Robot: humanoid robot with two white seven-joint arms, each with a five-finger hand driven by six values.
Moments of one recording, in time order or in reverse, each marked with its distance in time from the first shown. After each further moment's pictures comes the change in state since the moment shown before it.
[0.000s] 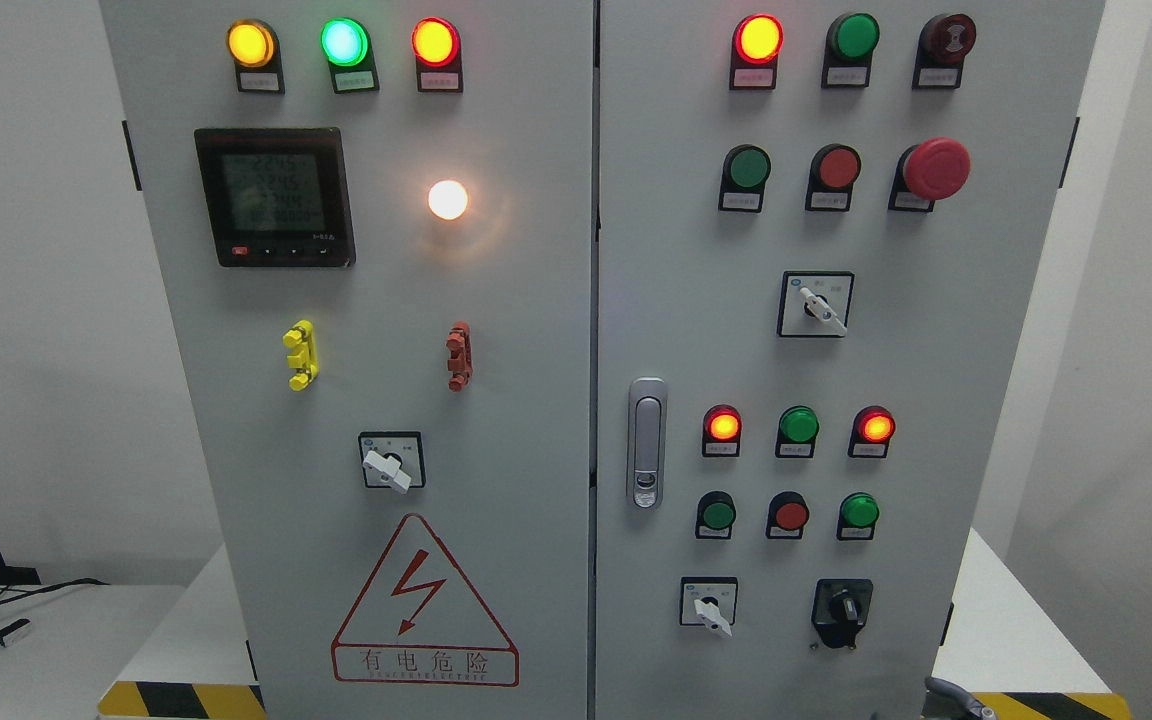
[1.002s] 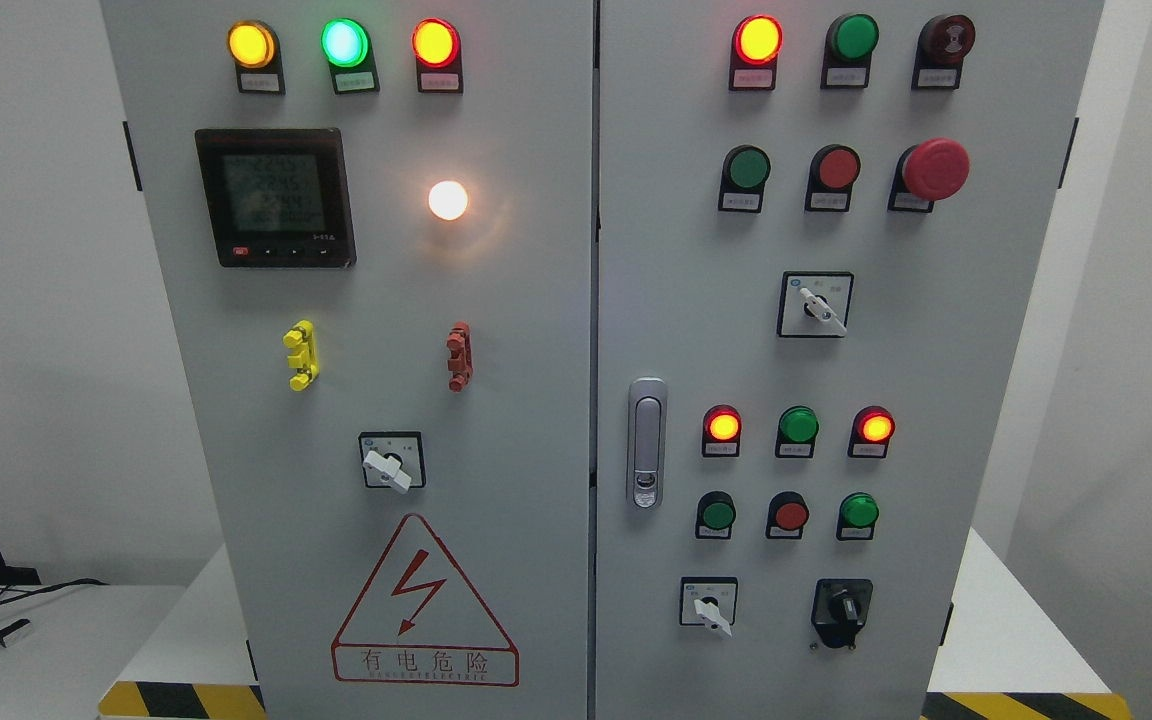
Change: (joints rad) left arm 0.000 0.000 0.000 0.000 0.000 0.000 0.000; right arm 0.144 -0.003 -0.032 -0.042 -0.016 -0.118 -0.007
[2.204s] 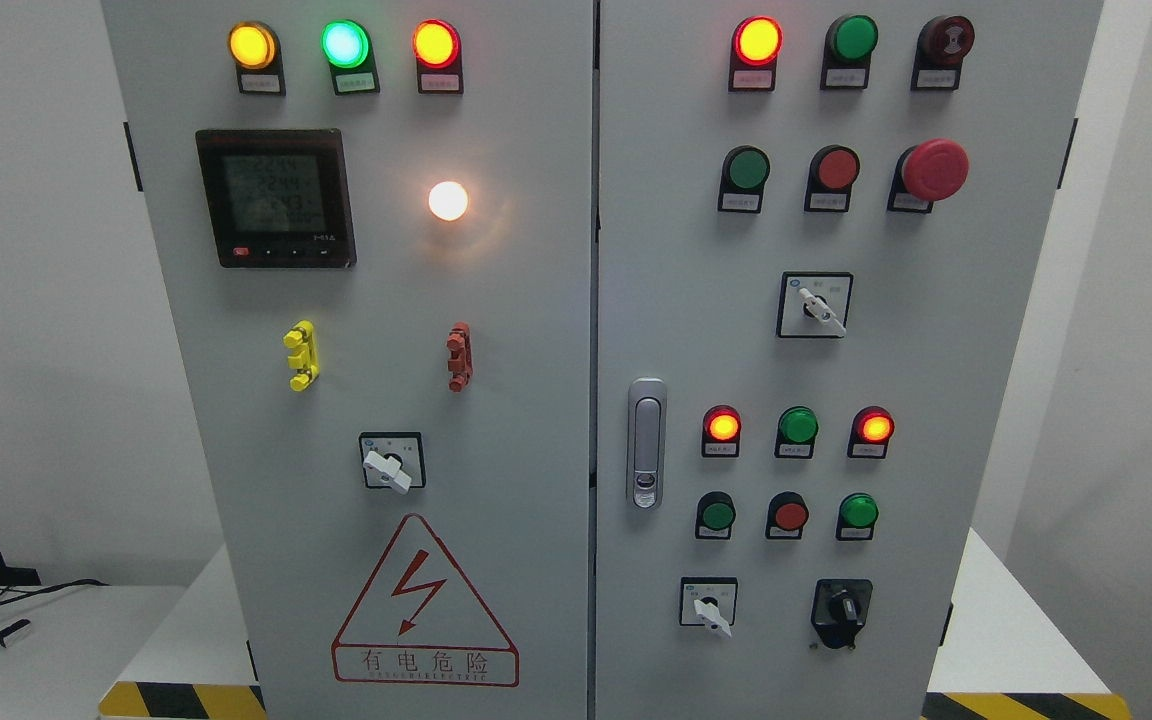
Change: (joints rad) left arm 0.000 0.000 0.000 0.000 0.000 0.000 0.000; right arm 0.284 -0.014 -0.063 0.071 -0.093 -0.493 0.100
